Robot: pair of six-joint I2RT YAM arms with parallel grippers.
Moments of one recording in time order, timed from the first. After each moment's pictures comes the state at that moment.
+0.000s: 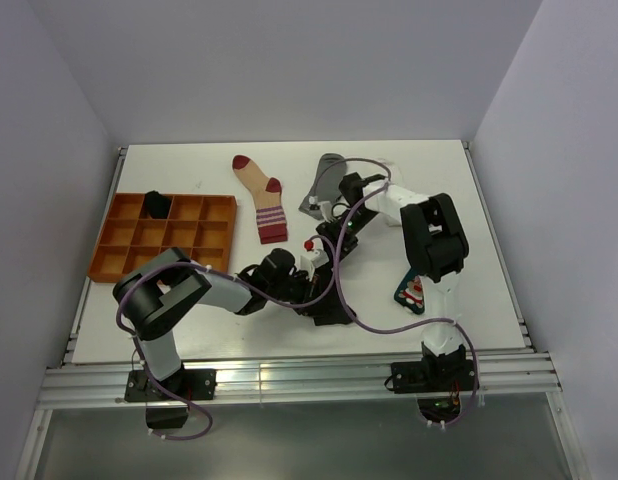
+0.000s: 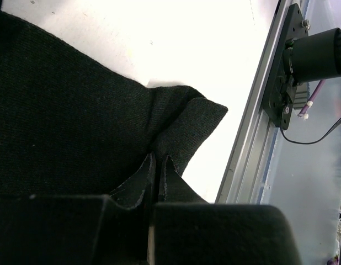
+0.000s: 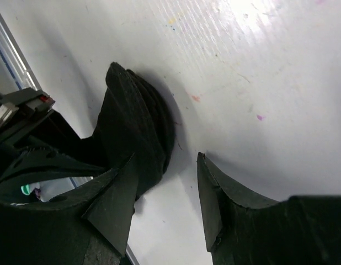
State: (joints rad) left arm -0.88 1.79 0.65 0.57 0.57 -0.50; right arm 0.37 2.13 1.52 -0.99 -0.77 -0.48
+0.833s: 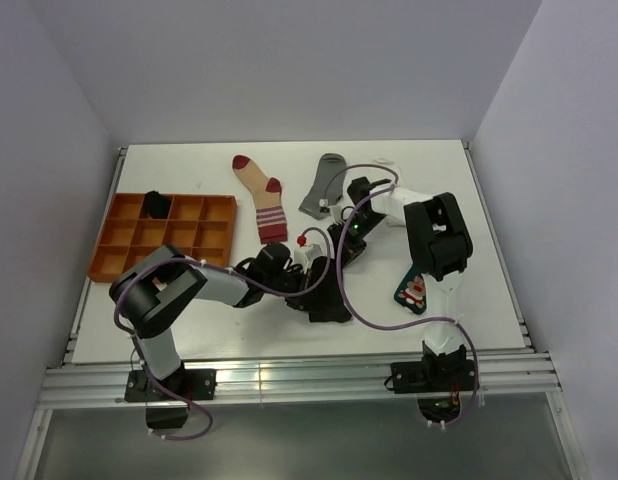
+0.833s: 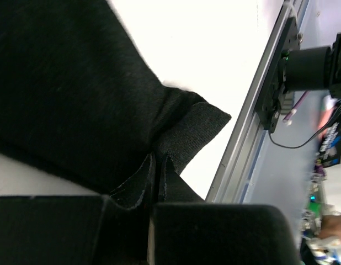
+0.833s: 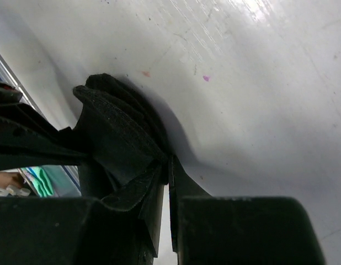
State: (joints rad) left arm -0.83 1.78 0.68 0.46 0.62 -0.57; right arm 0.33 2.13 1.45 -0.93 -0.70 -0.36
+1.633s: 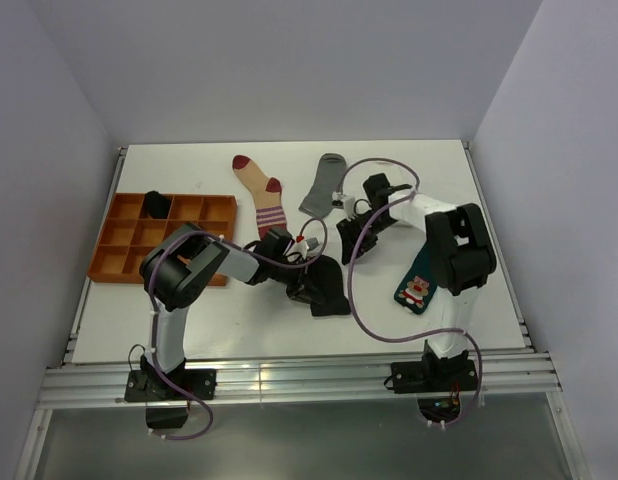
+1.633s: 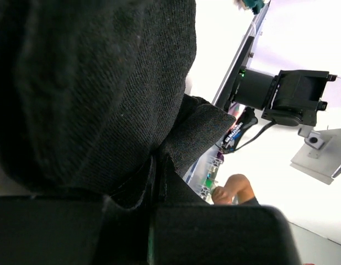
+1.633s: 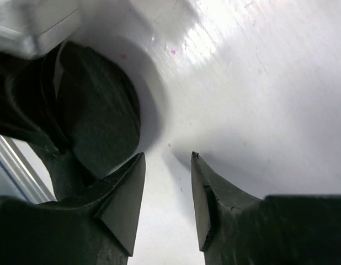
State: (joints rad) left arm -0.70 2.02 0.88 0.31 0.91 -0.84; right arm 0.27 1.95 1.28 -0.73 -0.64 -0.40
